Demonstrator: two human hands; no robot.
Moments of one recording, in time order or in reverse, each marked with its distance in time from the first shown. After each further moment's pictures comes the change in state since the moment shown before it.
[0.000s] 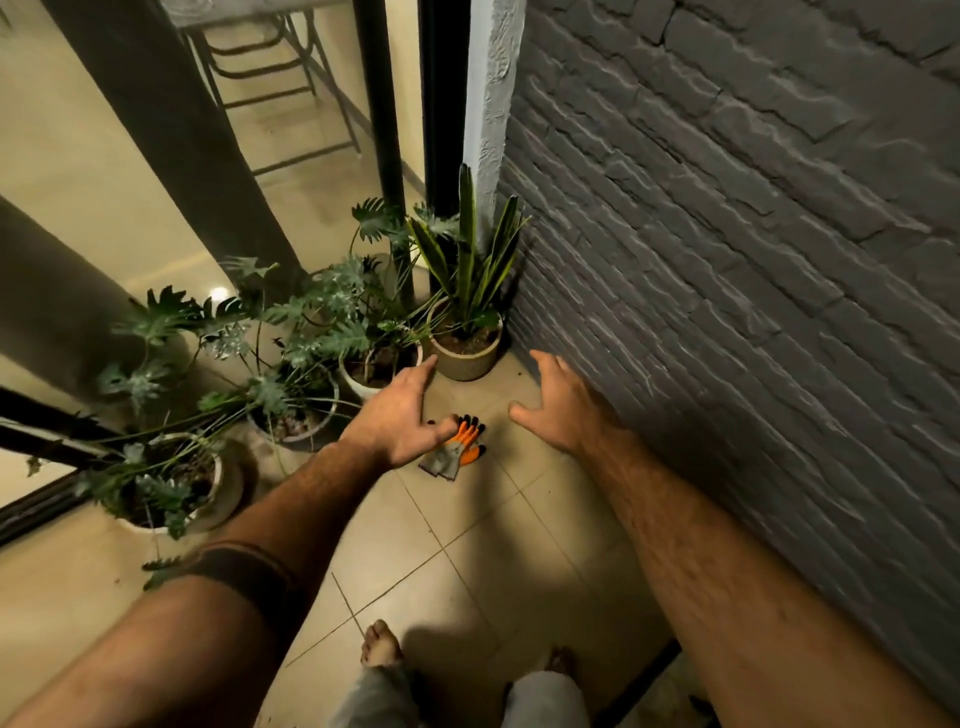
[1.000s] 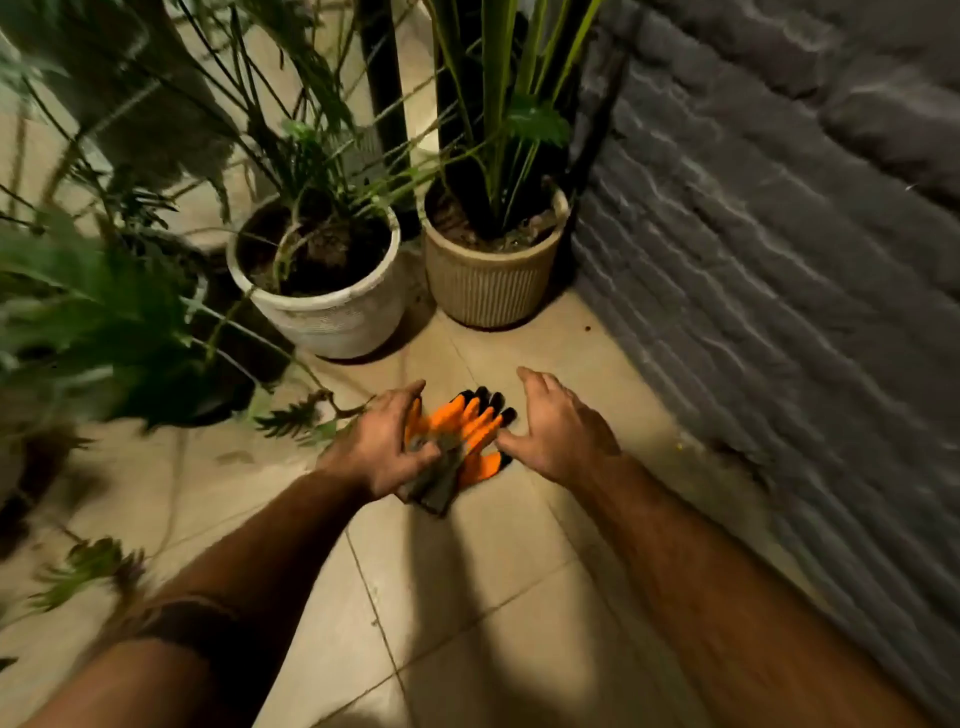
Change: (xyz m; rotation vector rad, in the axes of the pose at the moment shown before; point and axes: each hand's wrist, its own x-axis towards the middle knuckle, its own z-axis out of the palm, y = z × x) left_hand 0.322 -0.338 0.467 0.027 0.065 -0.128; right_hand 0.344 0.285 0.490 -0.097 -0.045 -0.187
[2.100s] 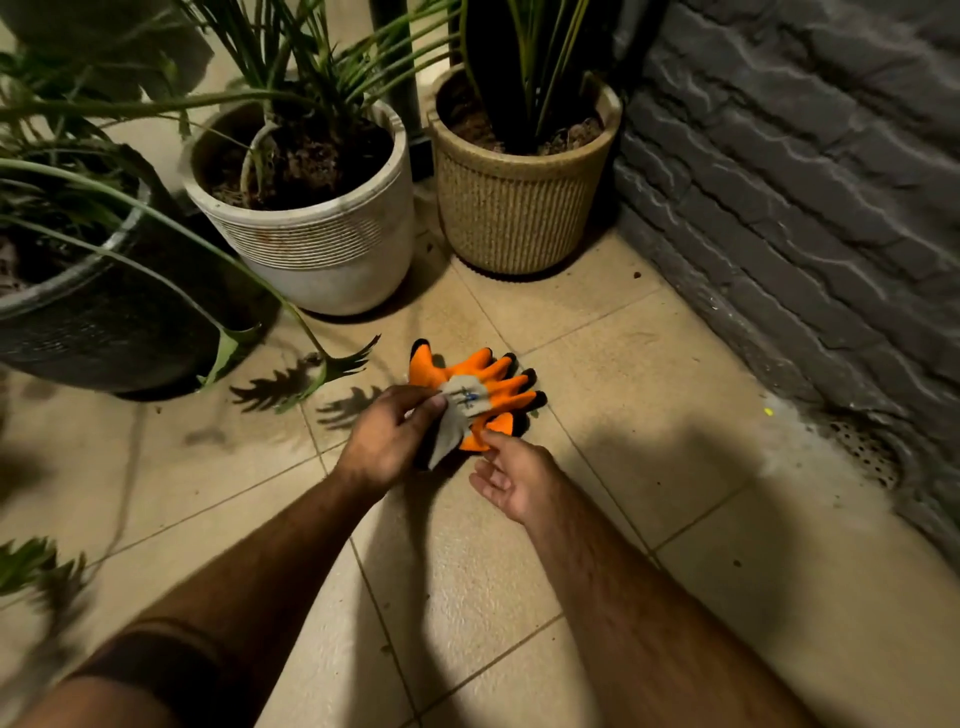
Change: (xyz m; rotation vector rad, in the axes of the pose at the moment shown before) left_hand 0.068 -0.115 0.124 -0.494 0.170 0.009; right_hand 0.057 -0.002 0.209 1.621 -0.176 0.854
